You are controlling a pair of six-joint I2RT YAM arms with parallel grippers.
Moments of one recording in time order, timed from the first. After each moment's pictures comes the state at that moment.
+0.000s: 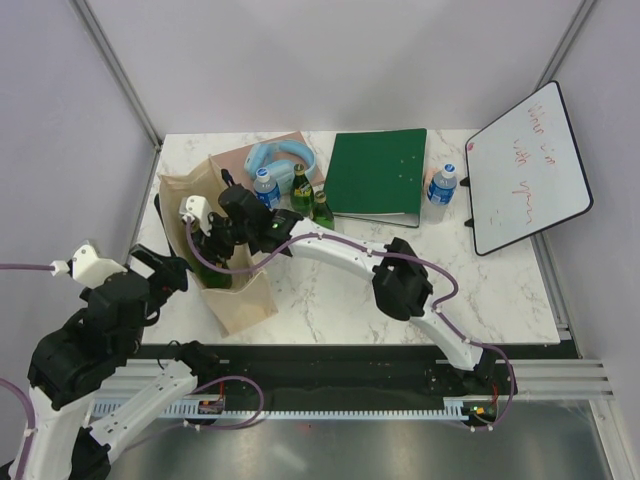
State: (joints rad) left arm -0.61 0.49 1.23 -1.36 -0.78 -0.97; right arm 1.07 2.39 2.23 -0.25 -0.44 -0.19
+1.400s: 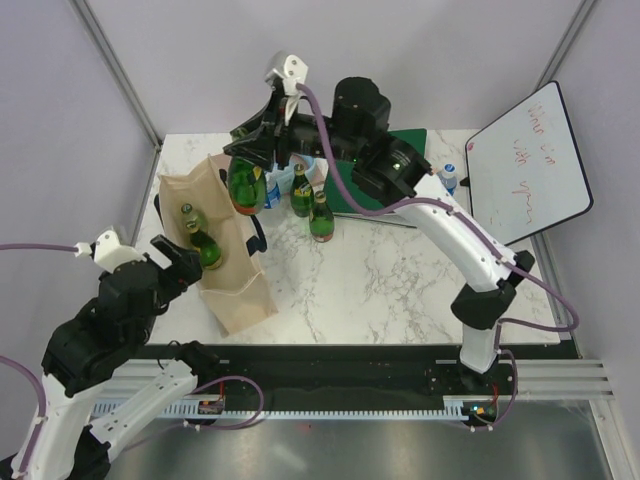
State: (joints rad) left arm -0.61 0.51 1.19 -1.22 -0.67 -0.87; right arm 0.91 1.91 2.36 -0.31 -0.49 0.04
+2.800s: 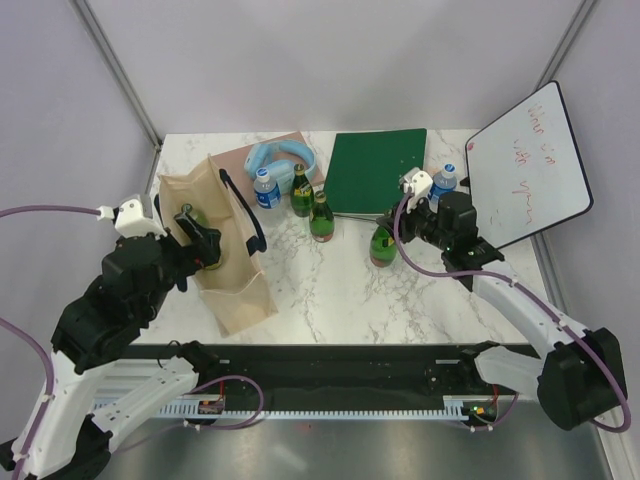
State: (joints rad) left arm -0.61 0.65 1.26 -1.02 -0.54 -0.64; right arm 0.38 1.11 0.75 0.07 -0.36 -0.06
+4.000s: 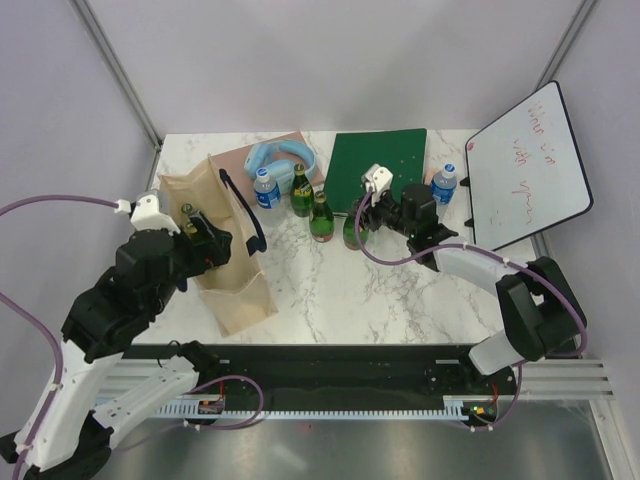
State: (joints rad) left arm -0.61 0.68 1.24 -1.01 -0.47 -0.64; right arm 0.48 1.51 0.82 0.47 -0.36 -0.16
